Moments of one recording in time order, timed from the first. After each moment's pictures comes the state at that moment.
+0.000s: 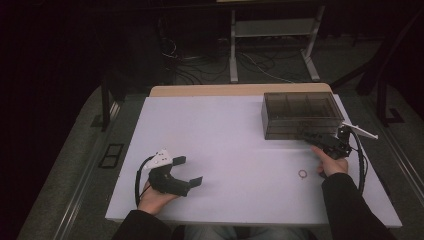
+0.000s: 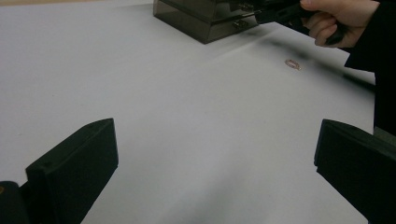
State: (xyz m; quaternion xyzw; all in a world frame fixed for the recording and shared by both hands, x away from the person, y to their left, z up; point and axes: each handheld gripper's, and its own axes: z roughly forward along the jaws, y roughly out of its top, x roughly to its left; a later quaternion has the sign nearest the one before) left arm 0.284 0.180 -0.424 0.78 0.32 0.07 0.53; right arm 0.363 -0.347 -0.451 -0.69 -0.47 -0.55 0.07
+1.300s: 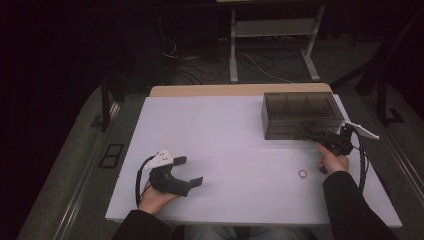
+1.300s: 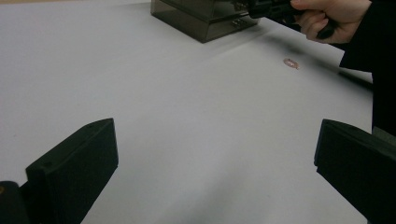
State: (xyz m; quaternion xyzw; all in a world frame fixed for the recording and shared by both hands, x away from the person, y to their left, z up) left arm 0.285 0.179 -0.425 0.78 0.31 0.07 0.54; right arm 0.376 -0.359 -0.458 -0.72 -0.41 -0.55 0.10
